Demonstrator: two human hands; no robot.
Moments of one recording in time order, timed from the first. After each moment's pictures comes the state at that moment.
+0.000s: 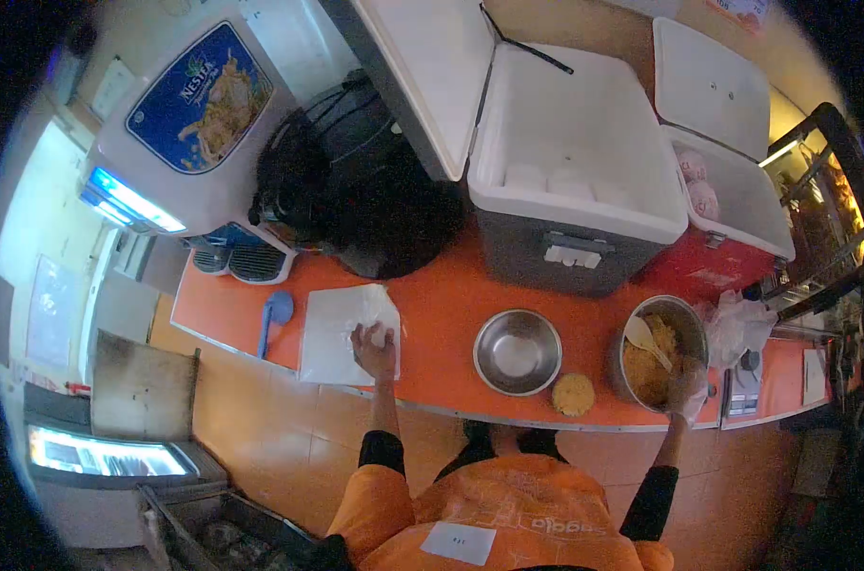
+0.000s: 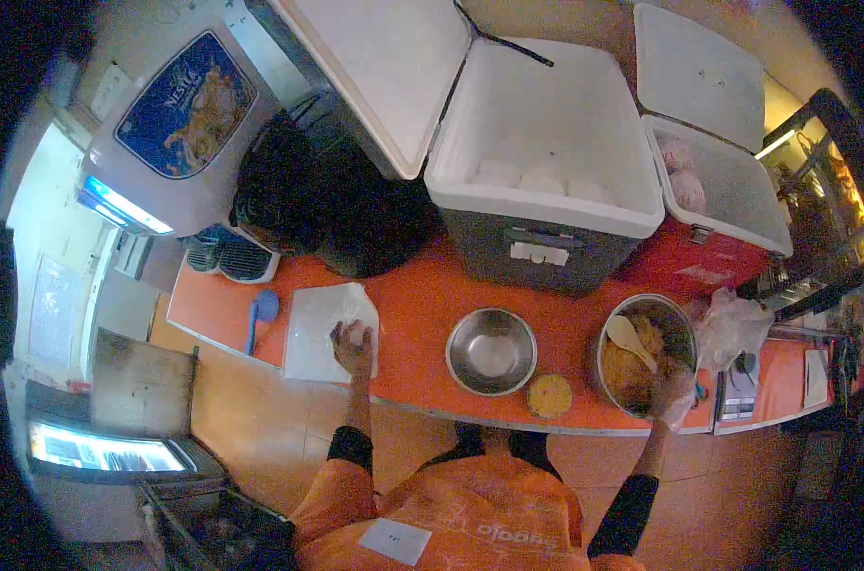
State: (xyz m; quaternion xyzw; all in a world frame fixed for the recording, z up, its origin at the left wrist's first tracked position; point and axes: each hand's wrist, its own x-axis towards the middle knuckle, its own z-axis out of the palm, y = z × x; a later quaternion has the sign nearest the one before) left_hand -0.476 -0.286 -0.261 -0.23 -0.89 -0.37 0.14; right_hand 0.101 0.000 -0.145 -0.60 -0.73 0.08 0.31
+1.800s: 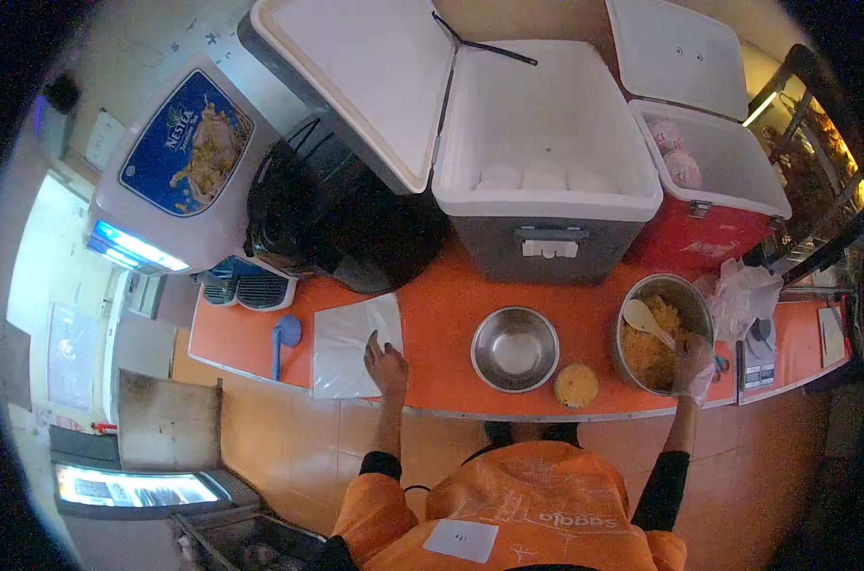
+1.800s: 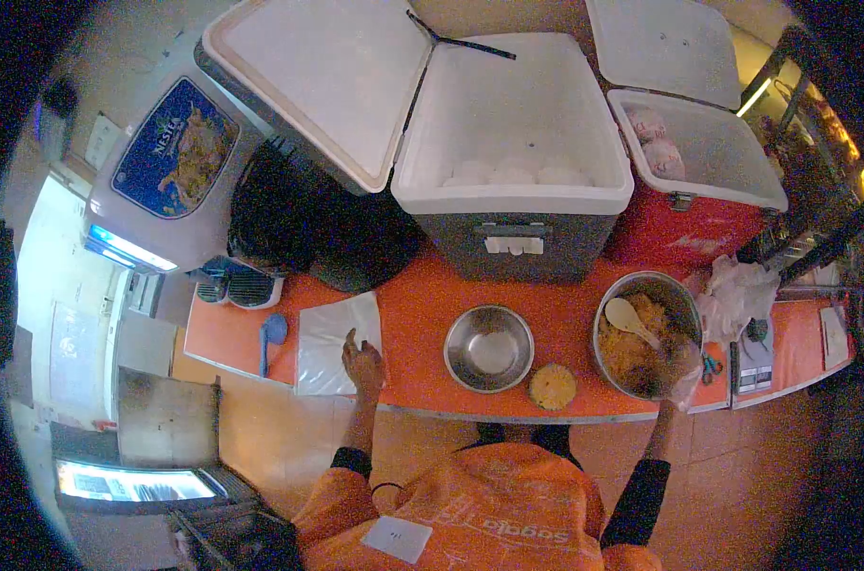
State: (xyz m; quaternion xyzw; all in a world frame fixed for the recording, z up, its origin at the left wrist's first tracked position) left_hand -0.439 -0.276 -0.194 -0.37 -0.90 -0.16 0.14; right_hand 0.118 0.017 -0.185 -0.59 -0.74 0.03 0.33
